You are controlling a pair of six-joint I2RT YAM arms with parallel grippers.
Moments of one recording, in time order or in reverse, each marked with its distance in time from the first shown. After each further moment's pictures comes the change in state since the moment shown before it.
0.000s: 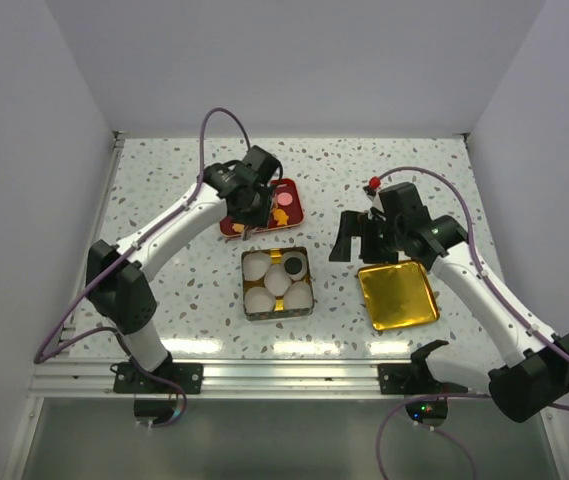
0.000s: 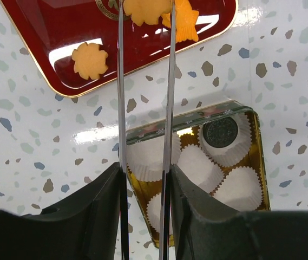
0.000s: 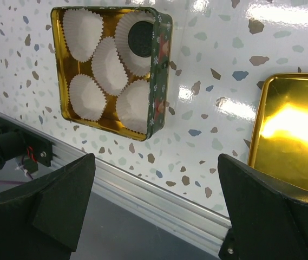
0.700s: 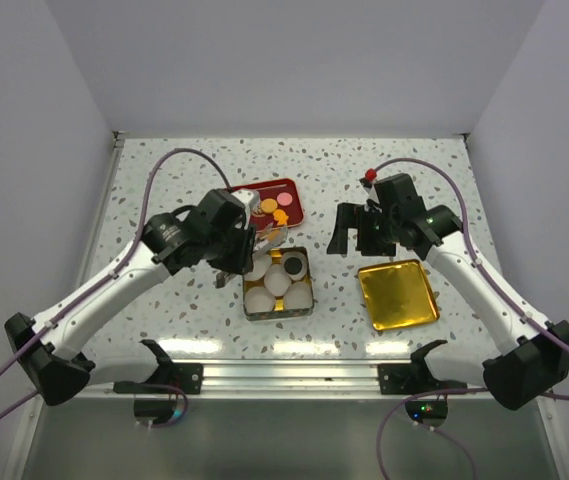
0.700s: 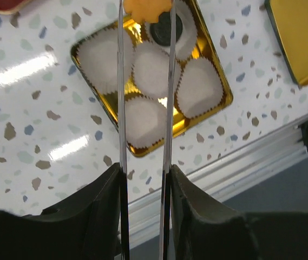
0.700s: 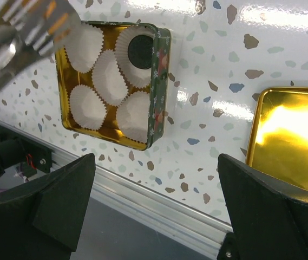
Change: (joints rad) left arm -0.084 -0.469 -0.275 -0.060 0.163 -0.005; right arm 0.000 0.074 0.078 -0.011 0.020 -0.011
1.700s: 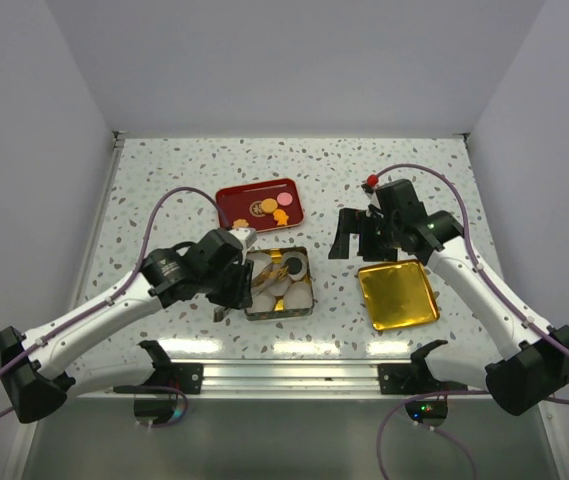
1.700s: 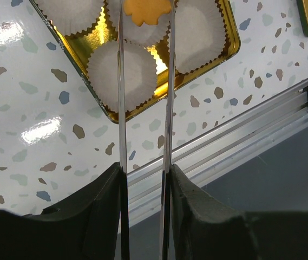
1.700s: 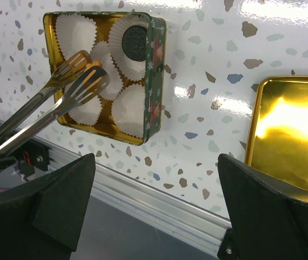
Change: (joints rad) left arm -0.142 -0.210 -0.358 0.105 0.066 -0.141; right arm 0.000 -0.032 -0.048 0.003 0.002 0.012
